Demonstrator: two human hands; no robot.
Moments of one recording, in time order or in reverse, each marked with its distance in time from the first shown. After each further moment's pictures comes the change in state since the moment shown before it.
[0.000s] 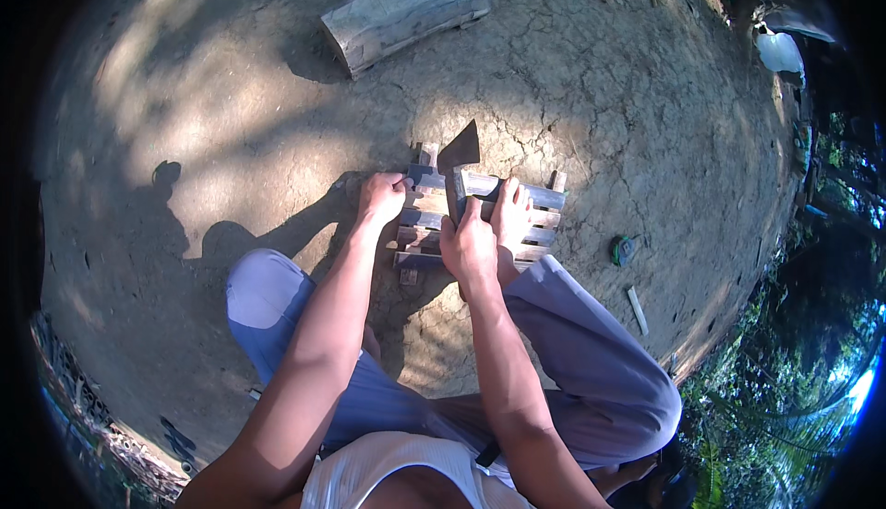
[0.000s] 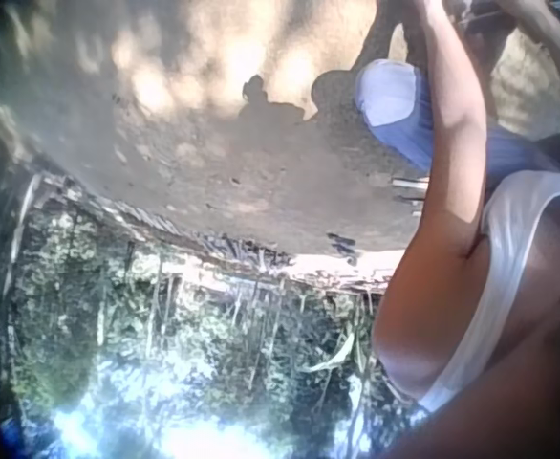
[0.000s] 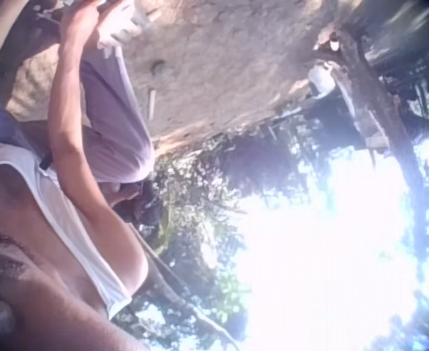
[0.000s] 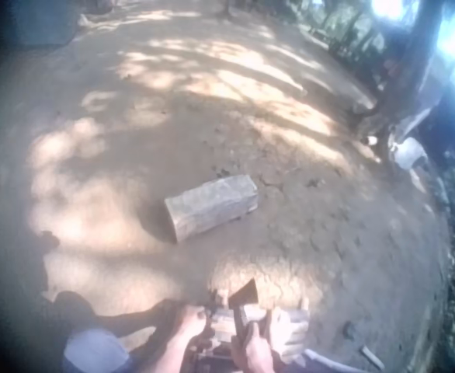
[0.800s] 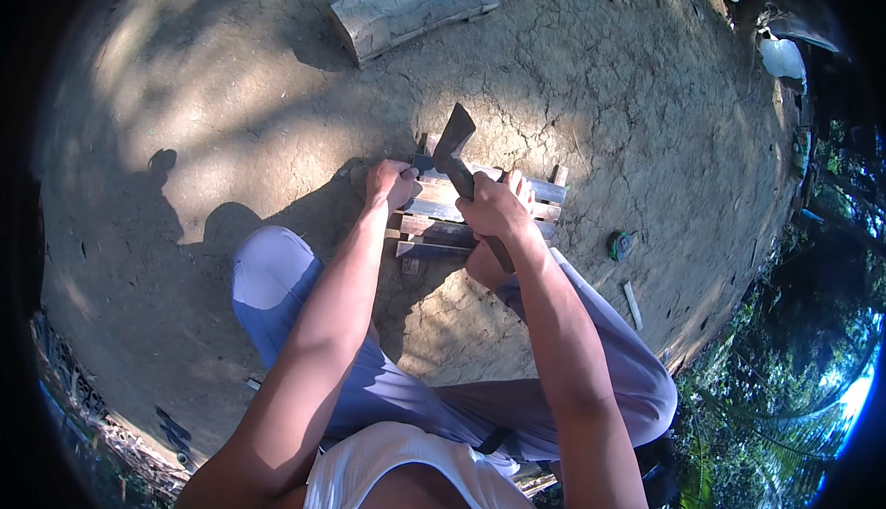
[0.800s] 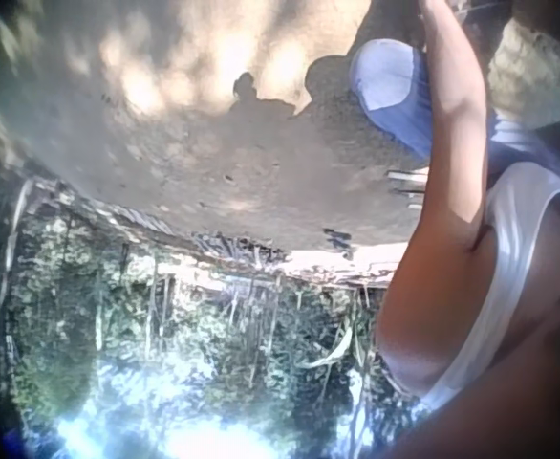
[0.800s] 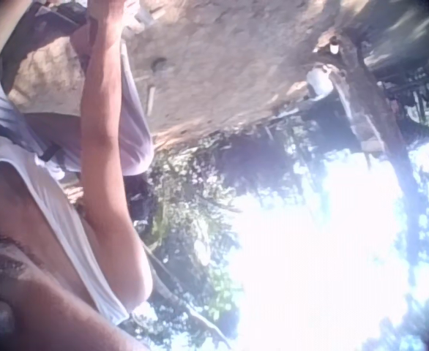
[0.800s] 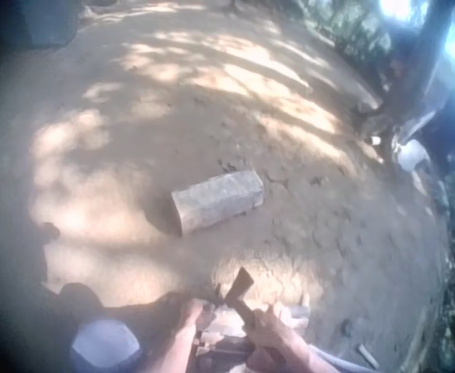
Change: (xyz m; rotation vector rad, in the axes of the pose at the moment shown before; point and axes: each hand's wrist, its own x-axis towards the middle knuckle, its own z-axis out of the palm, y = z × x) left_hand 0.007 -0.001 0.006 0.018 -0.104 -0.118; right_hand 0.061 -0.008 -0.058 -0.137 -0.477 0.017
